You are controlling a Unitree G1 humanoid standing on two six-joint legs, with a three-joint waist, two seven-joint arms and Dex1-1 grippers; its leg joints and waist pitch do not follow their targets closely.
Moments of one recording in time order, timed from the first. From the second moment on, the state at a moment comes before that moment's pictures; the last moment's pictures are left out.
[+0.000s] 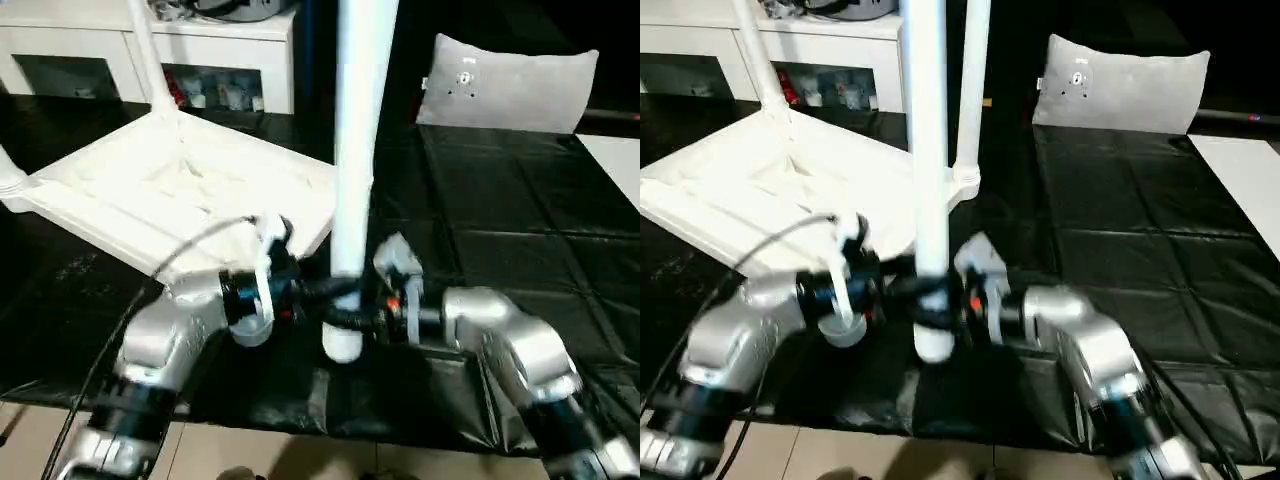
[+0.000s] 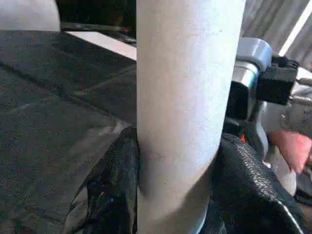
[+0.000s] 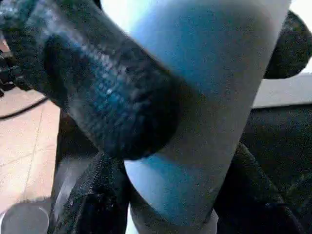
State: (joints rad) left arm -0.35 0.31 -0.19 0.03 -0.46 0.47 -1.00; right arm -0.32 -0.36 0.28 0.00 0.36 0.57 0.92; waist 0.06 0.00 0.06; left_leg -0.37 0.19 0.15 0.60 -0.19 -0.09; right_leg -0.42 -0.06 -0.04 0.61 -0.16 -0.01
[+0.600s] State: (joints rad) left arm -0.18 0.28 -0.17 -0.15 -0.52 0.56 -0.88; right arm -0.19 -0.39 0.28 -0.13 0.36 0.57 0.90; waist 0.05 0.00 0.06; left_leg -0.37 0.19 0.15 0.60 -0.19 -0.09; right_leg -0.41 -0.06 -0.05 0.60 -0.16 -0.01
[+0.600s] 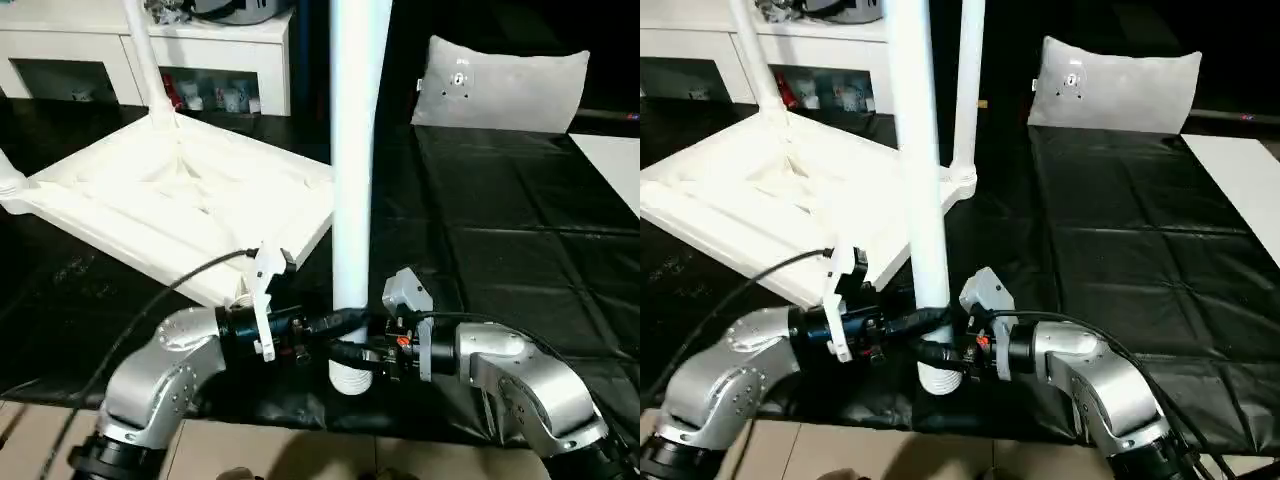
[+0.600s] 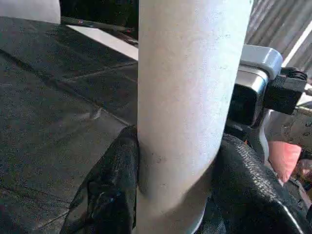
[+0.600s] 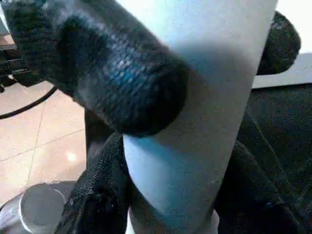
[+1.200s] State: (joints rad) left arm -0.33 0.14 0.03 -0.05 -0.71 0.56 -0.79; right arm -0.41 -0.36 0.17 -0.06 0.44 0.59 0.89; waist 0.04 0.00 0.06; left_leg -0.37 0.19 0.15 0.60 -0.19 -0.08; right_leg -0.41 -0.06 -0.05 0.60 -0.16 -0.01
